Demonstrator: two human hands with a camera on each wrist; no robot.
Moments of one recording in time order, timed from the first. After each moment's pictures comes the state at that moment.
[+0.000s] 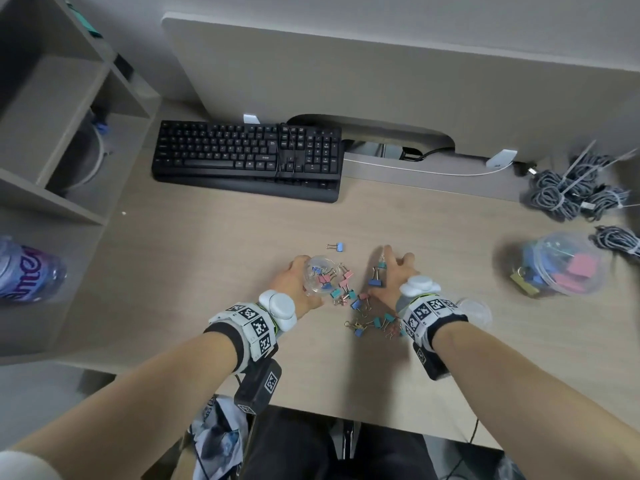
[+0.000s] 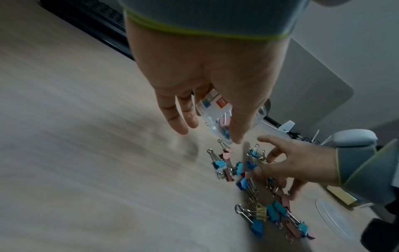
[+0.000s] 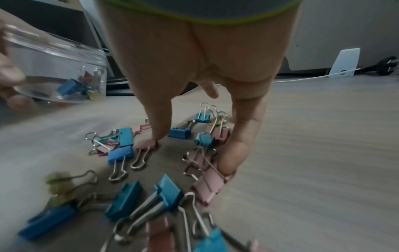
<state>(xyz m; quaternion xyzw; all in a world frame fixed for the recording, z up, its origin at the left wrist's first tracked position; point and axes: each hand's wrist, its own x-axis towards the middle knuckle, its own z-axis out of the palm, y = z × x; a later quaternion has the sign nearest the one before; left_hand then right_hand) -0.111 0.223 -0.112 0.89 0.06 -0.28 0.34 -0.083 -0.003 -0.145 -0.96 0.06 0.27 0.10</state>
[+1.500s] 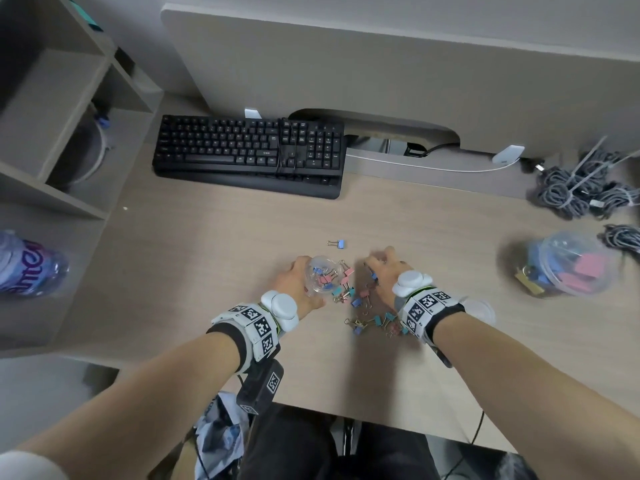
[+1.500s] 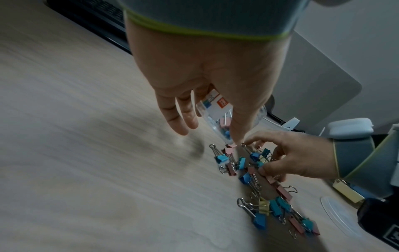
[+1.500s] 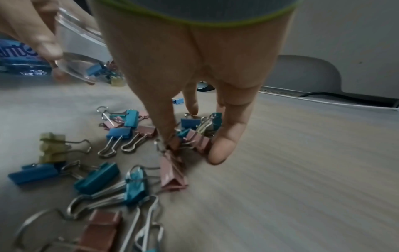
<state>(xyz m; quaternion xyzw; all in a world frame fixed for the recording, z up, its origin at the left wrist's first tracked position) -0.117 0.218 -0.119 0.89 0.07 -0.28 0.35 -0.076 -0.004 -0.151 -0.94 -0.09 0.32 0.05</state>
